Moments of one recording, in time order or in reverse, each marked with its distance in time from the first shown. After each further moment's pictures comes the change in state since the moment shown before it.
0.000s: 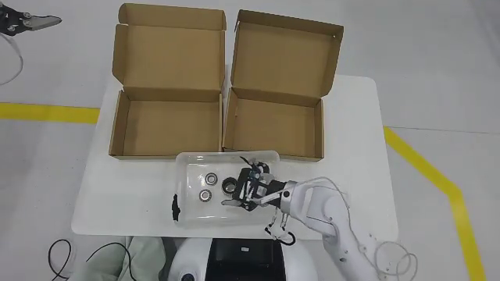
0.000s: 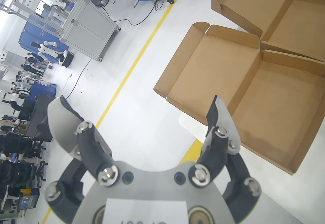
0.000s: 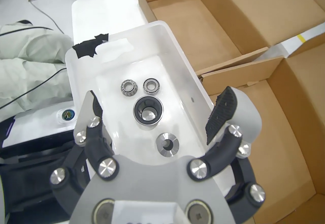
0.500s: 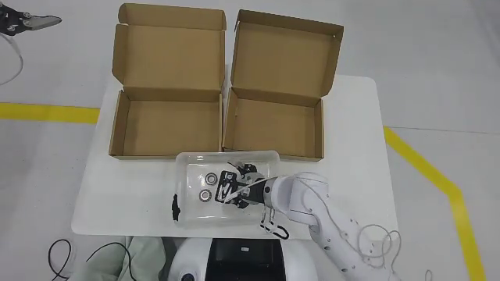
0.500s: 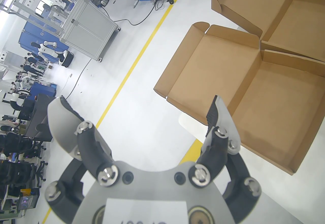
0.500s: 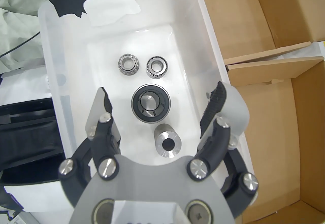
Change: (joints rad) left arm 0.000 0.000 0.000 0.000 0.000 0.000 0.000; right arm 0.128 -0.009 -0.133 0.070 -0.018 0.035 0.206
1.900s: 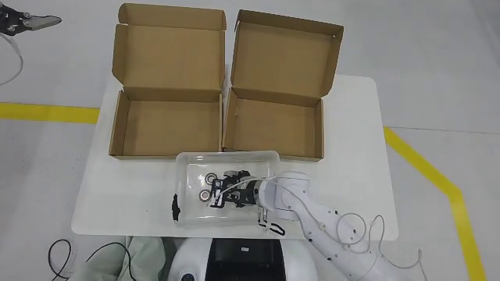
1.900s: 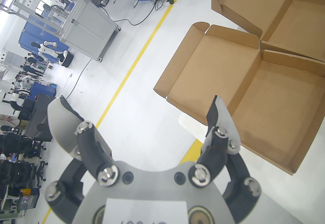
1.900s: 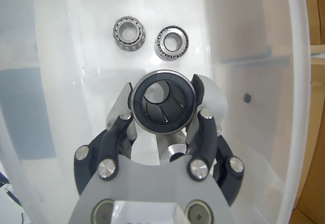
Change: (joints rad) left arm 0.000 0.000 0.000 0.000 0.000 0.000 0.000; right arm 0.124 -0.004 -0.151 0.183 -0.070 0.028 0.015
